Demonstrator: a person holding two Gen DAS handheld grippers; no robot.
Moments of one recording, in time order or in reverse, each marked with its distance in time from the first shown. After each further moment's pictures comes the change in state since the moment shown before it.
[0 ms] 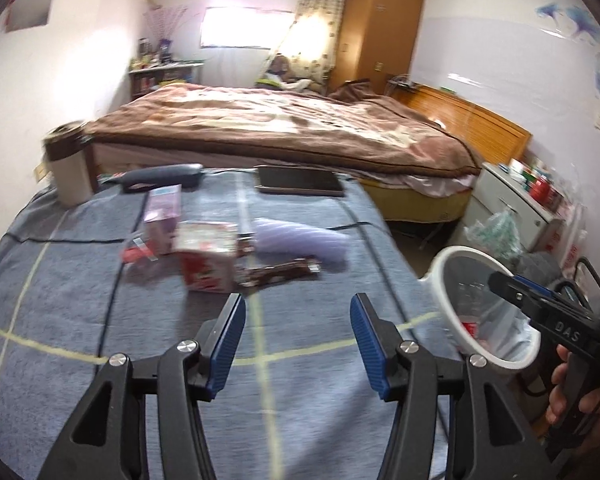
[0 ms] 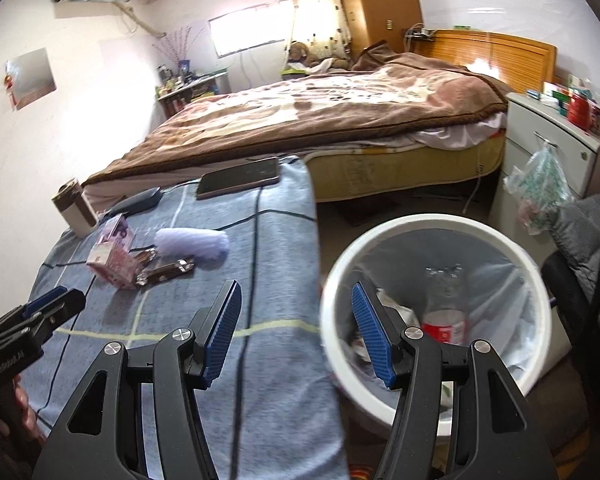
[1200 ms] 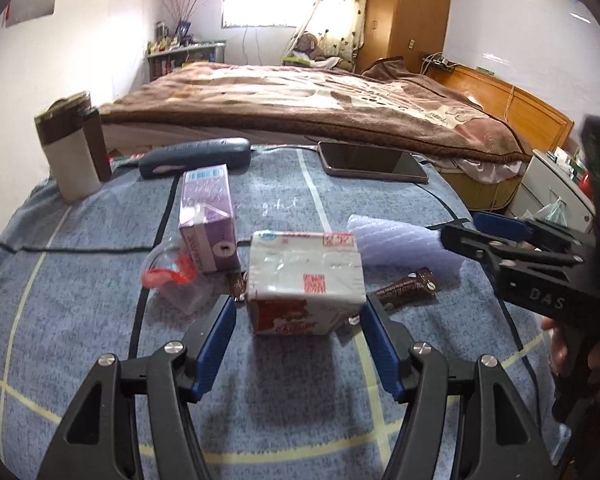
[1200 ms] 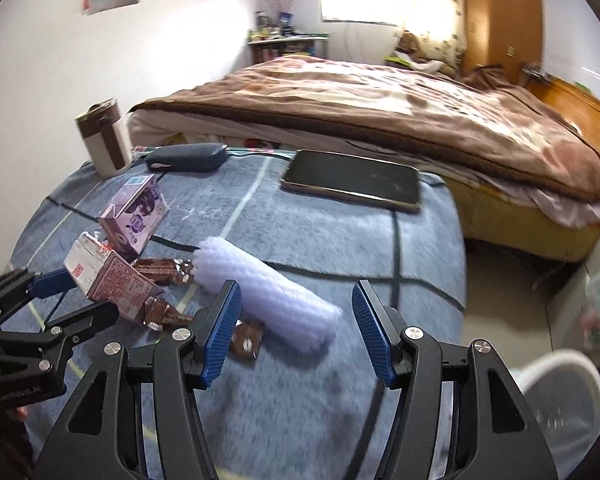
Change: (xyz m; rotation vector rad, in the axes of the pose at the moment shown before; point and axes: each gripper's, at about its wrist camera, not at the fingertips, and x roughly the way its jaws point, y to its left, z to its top) left arm 0.087 0.057 0.019 0.029 0.074 0.098; right arm 0.115 0.093 0.044 -0.357 0.105 0.172
